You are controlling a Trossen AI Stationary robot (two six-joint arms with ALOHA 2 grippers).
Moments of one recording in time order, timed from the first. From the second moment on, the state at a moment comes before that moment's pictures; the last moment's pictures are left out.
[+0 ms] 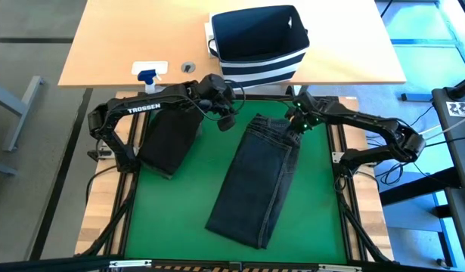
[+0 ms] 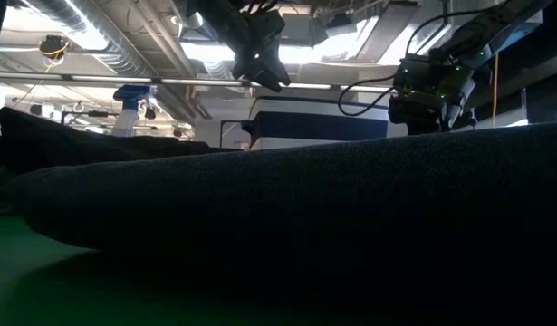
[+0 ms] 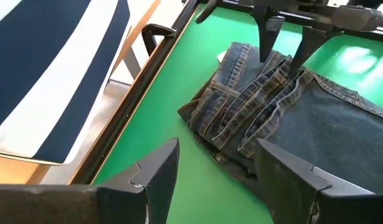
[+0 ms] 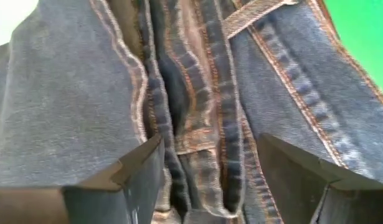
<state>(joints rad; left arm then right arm) 0.39 1.65 1.49 -0.55 -0.04 0.01 -0.69 1.28 0.75 -0.59 -0.40 -0.05</state>
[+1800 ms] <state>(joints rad) 0.40 1.46 1.10 -0.26 0.09 -0.02 -0.54 1.15 0.64 -0.52 -0.28 0.13</state>
